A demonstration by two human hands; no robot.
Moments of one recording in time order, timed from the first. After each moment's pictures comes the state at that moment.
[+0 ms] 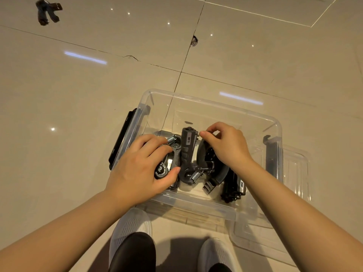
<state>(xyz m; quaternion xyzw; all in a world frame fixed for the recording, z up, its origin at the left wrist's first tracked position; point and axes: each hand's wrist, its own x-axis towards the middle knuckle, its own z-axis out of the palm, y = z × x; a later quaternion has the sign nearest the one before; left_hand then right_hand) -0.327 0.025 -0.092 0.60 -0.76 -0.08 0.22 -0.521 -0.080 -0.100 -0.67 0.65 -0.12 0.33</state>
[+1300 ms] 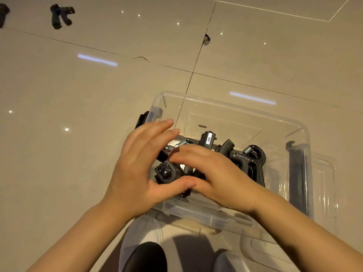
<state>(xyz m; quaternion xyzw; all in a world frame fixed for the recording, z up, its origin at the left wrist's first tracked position) -0.313 0.023 -0.074 0.56 -0.72 -0.10 0.39 -0.489 -0.038 -0.076 -0.88 0.26 -0.15 0.38</state>
